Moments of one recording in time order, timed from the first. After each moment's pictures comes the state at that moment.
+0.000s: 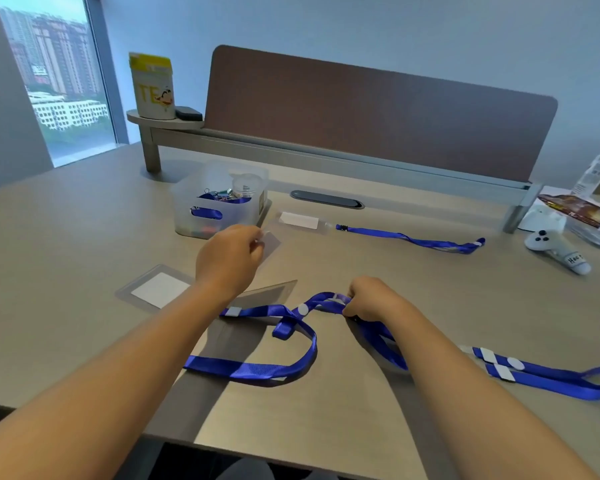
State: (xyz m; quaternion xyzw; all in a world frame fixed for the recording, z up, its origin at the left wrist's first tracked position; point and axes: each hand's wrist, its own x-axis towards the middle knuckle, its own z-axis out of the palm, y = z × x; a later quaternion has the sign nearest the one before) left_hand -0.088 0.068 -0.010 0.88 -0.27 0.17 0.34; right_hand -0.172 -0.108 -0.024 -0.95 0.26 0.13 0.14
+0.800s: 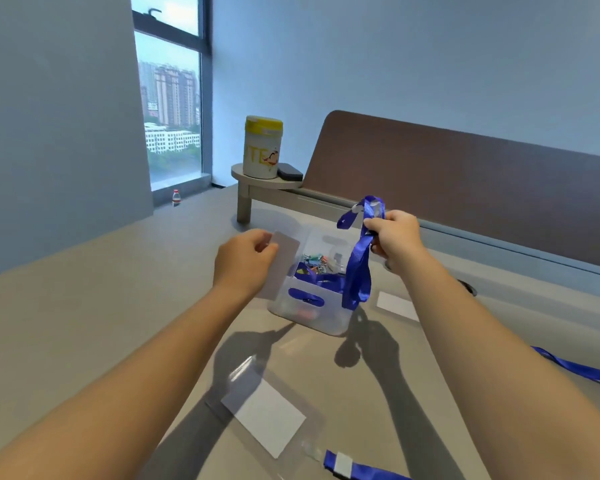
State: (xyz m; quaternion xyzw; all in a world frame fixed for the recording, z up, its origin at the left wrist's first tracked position) left_hand 0.057 0.139 0.042 0.85 -0.11 0.15 0.50; right_hand 0.048 -0.049 0.088 -0.78 0.21 -0.20 0.56
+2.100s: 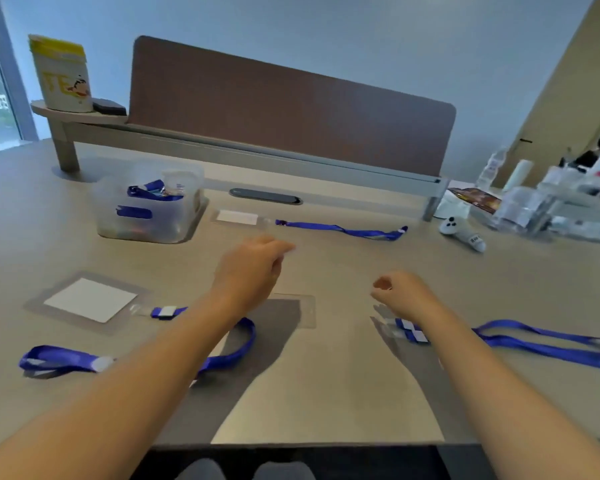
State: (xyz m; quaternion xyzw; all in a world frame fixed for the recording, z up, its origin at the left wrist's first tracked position) left_hand -0.140 0.014 -0.007 0.81 -0.47 0.16 0.31; right_hand -0.270 -0.168 0.002 -0.92 0.36 -0.03 0.16
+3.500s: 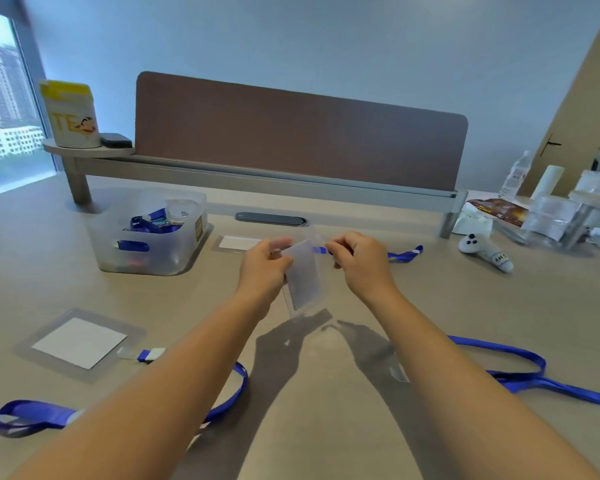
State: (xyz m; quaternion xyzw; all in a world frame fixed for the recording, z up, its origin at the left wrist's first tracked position) left_hand -0.136 -0.050 0.017 0.69 -0.21 -0.15 0.68; right_hand -0.206 -0.160 0.033 -0.88 0.19 -0.31 0.32
